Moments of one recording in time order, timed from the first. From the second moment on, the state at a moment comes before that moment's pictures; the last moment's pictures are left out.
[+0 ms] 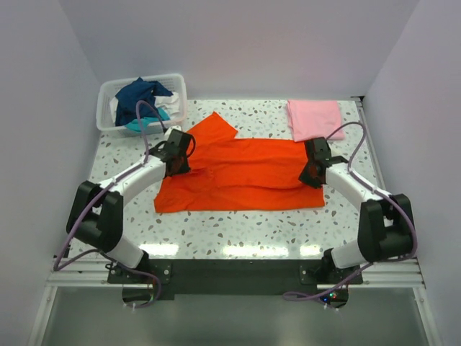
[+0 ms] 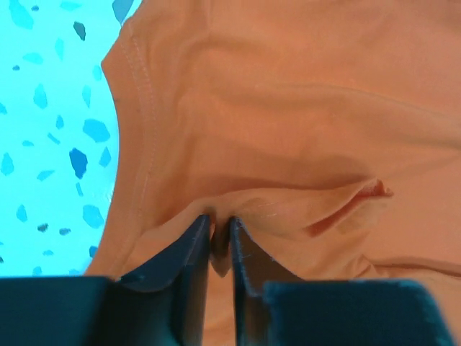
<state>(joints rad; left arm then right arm) -0.41 1.54 1.01 -0.46 -0.35 -0.53 0.21 1.41 0.87 -0.53 0.27 0.72</state>
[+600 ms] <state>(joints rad) -0.32 1.51 1.04 -0.39 -0.16 -0.54 0.20 1.32 0.91 -0.53 0.11 0.63</state>
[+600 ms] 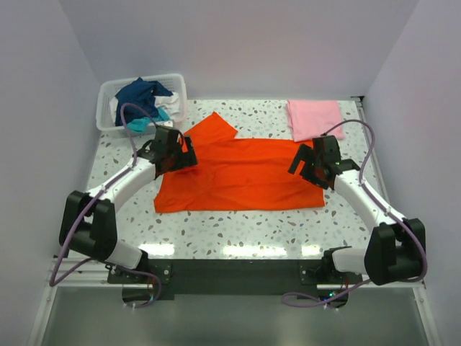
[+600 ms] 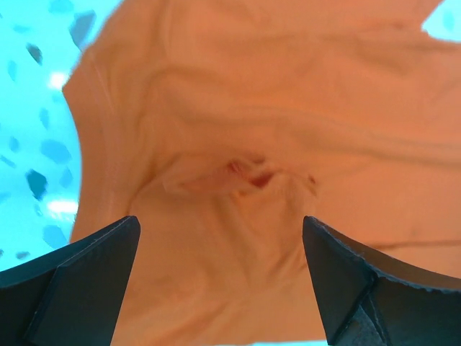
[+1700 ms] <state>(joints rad) -0.30 1.90 1.37 -0.40 -0.14 -0.54 0.20 1.36 0.85 -0.52 0.03 0.51</state>
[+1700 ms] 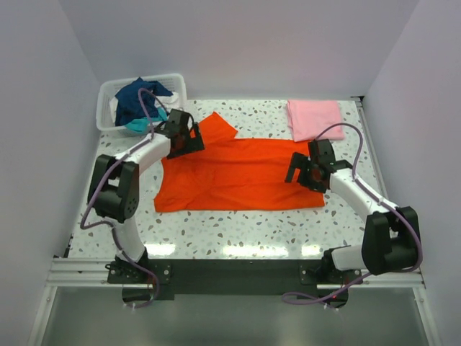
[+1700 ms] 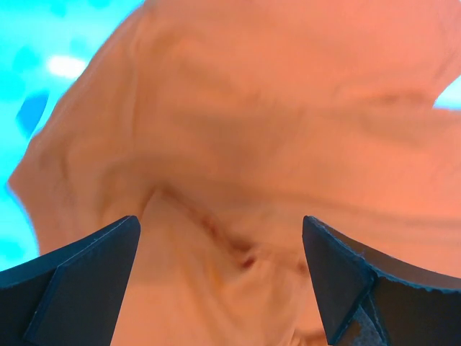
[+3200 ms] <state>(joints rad) -0.40 1.10 0.50 -0.51 -0.11 -0.93 0.22 1.03 0.49 -0.60 -0.07 0.61</state>
